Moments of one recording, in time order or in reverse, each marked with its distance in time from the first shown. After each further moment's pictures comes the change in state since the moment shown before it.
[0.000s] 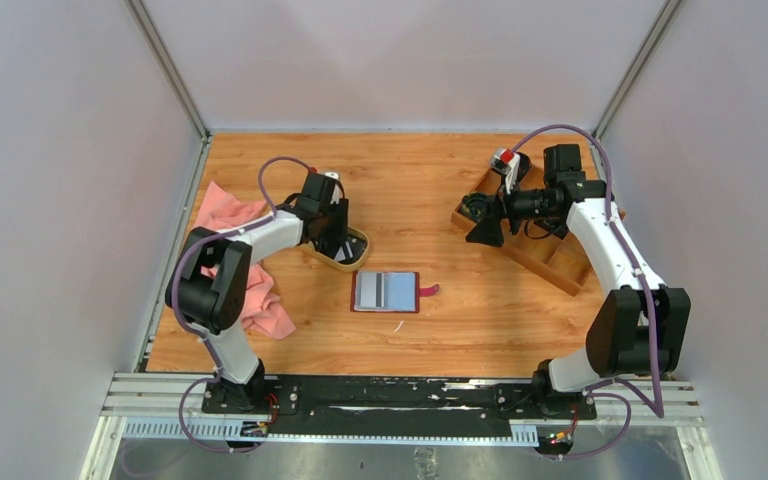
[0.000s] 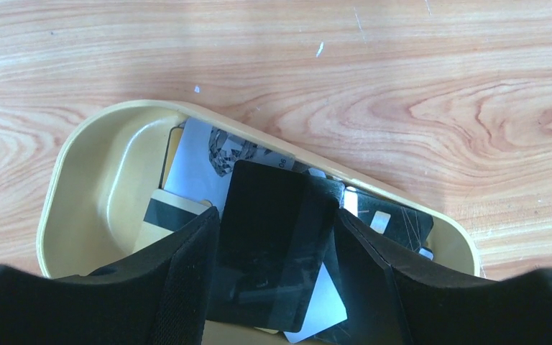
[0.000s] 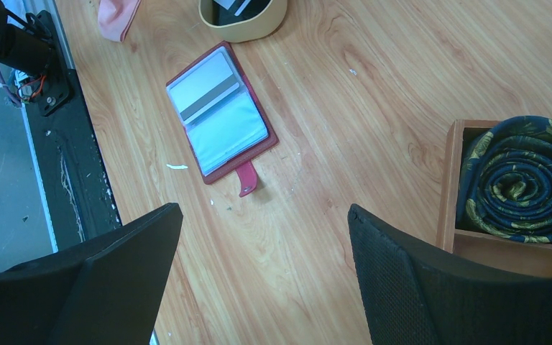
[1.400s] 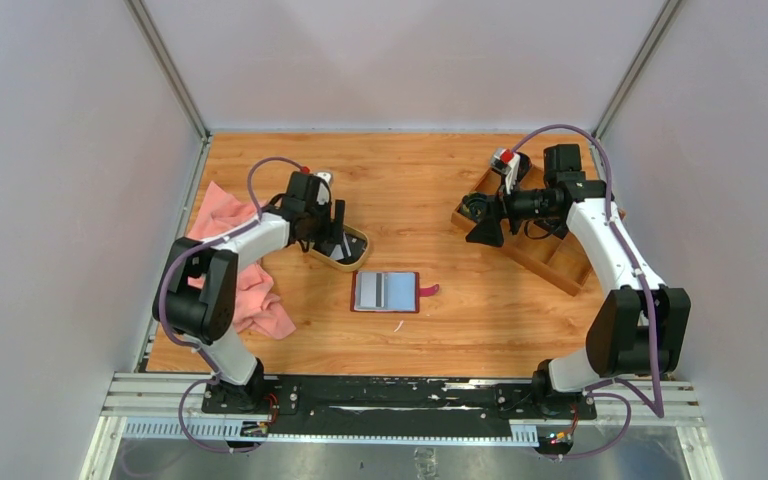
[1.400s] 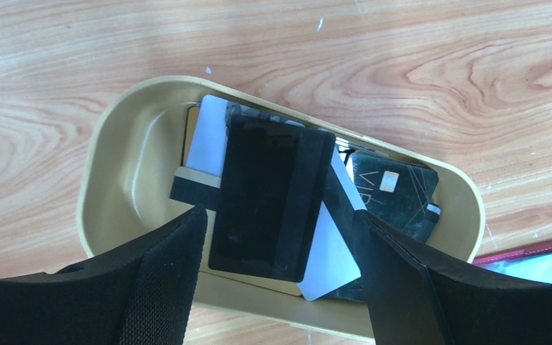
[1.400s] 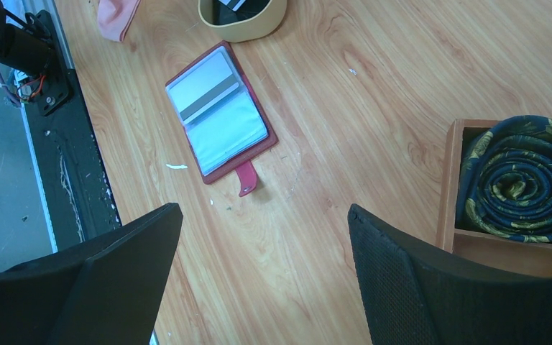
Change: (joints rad) left arm 0.068 -0.090 -0.053 -0.013 0.127 0.099; right arm 0.000 0.000 0.000 0.000 0.002 0.000
